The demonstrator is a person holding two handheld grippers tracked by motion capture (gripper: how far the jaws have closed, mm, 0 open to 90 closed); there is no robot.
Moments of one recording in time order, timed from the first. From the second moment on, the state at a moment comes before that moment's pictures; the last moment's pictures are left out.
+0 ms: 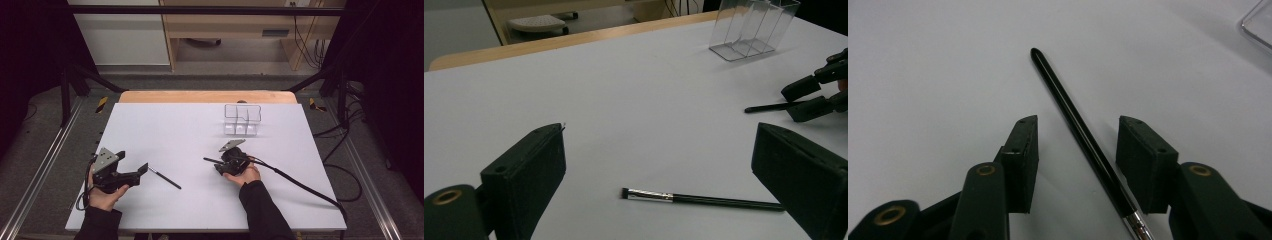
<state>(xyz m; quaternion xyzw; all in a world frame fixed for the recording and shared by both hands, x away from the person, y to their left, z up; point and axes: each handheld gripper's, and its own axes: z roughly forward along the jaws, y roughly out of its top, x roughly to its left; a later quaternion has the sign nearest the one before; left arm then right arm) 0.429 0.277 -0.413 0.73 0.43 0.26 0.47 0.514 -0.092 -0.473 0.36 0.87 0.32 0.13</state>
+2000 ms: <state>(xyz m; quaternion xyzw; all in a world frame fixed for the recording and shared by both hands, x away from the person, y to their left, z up) 0.428 0.276 -0.412 0.73 0.43 0.26 0.47 0.526 -0.087 -0.433 0.35 0.89 0.26 0.12</state>
